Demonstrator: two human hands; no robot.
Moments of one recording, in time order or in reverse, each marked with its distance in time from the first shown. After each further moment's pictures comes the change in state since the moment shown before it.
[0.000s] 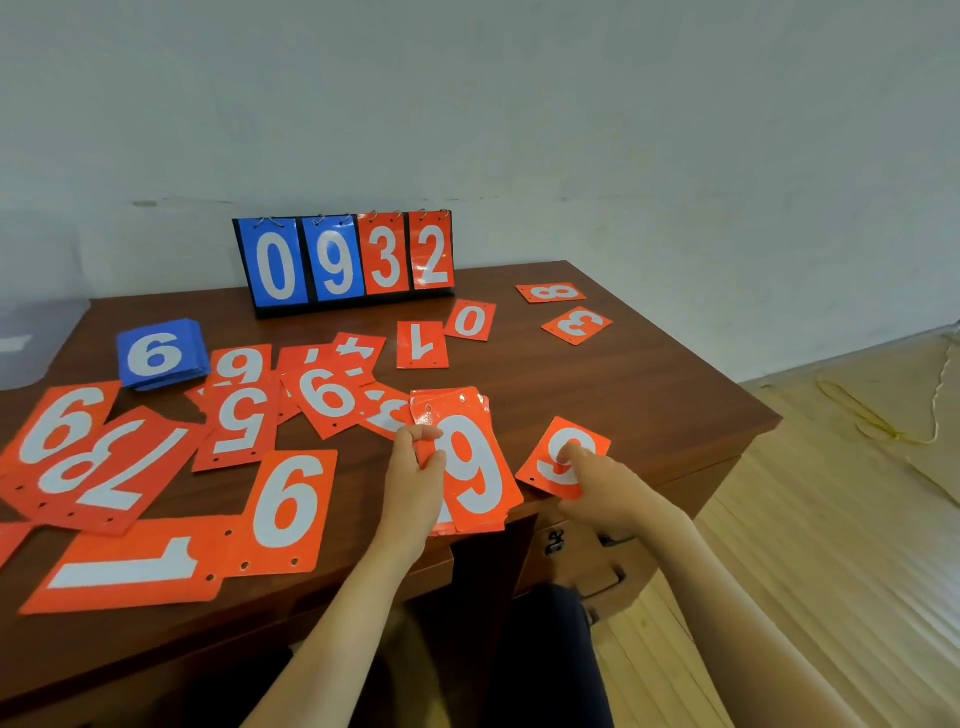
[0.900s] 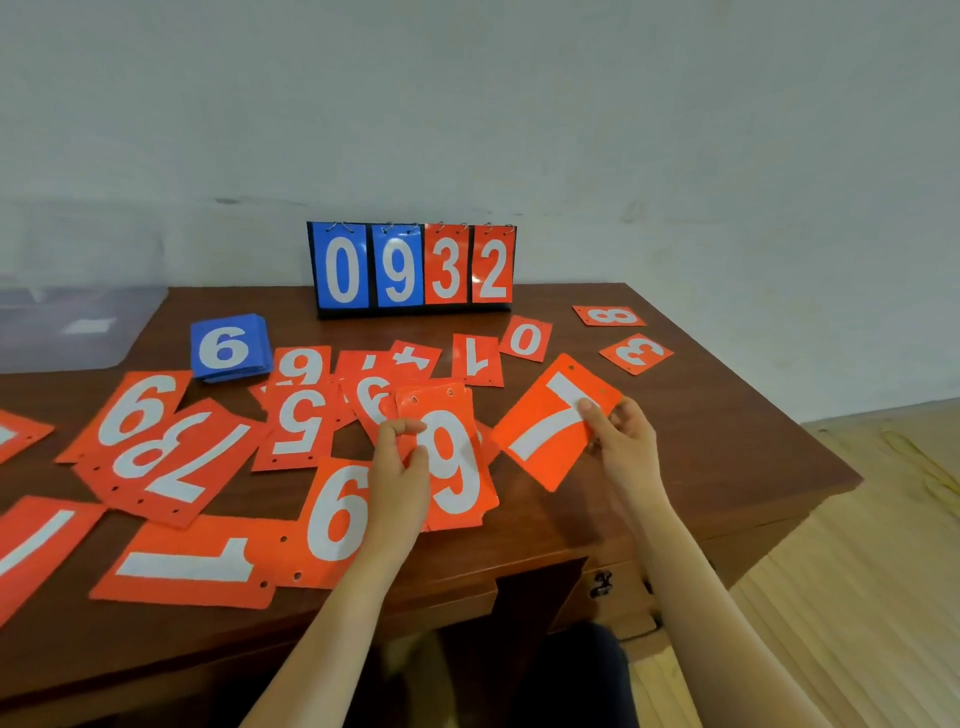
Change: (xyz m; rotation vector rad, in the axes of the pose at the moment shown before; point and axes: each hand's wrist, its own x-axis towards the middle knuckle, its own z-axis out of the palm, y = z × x) left_hand 0.030 0.001 -0.056 -0.013 0.184 0.145; right_hand 0.050 -0.069 -0.018 1.348 0.460 -0.063
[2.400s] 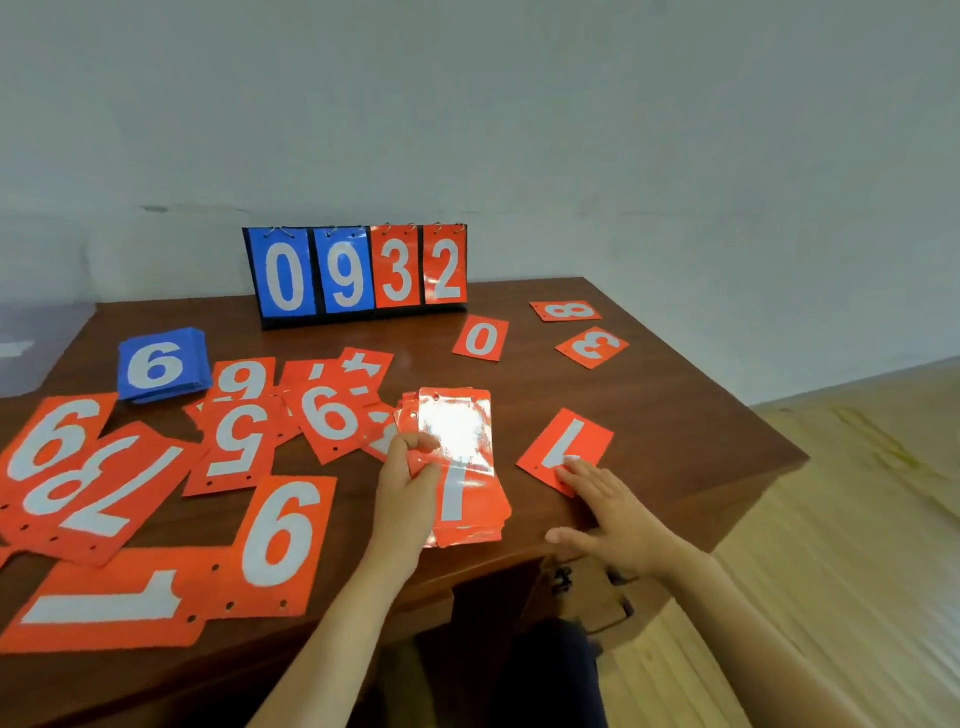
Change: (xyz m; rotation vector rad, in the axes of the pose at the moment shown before) left_hand -0.019 0.013 0.053 -0.051 -0.140 -0.127; right_hand 0.007 0.058 -0.111 -1.316 -0.596 -0.344
